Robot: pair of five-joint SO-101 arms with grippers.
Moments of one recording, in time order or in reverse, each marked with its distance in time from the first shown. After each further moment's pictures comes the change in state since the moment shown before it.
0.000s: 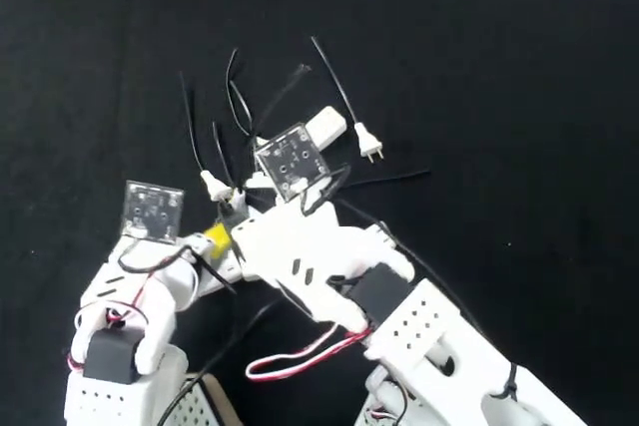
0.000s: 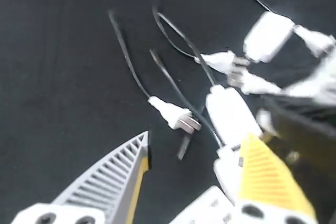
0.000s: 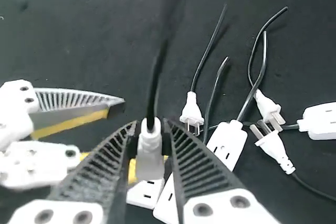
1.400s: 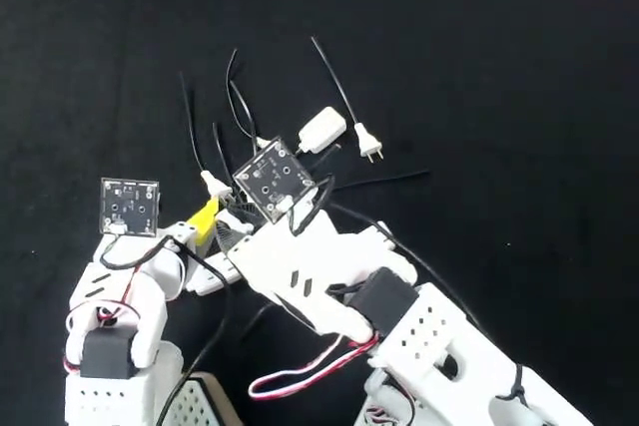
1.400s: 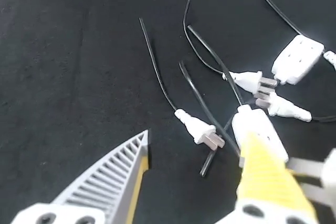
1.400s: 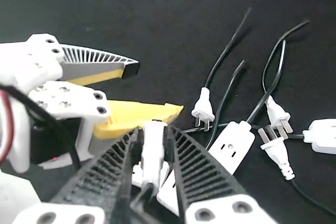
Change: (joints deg) left arm -6.6 0.1 -0.2 -4.3 1.3; right arm -4.0 -0.9 -5.4 11.8 6.4
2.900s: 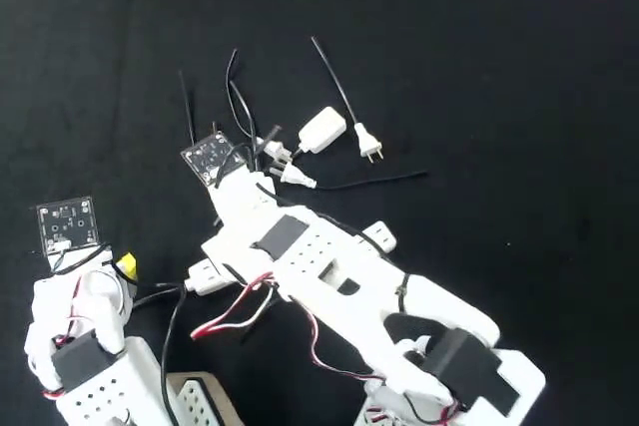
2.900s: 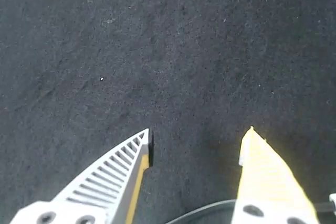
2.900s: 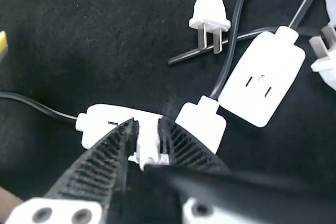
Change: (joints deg) left arm -34.9 -0.2 4.2 15.7 -18.0; right arm -0.3 42.7 -11.9 -3.5 -9.4
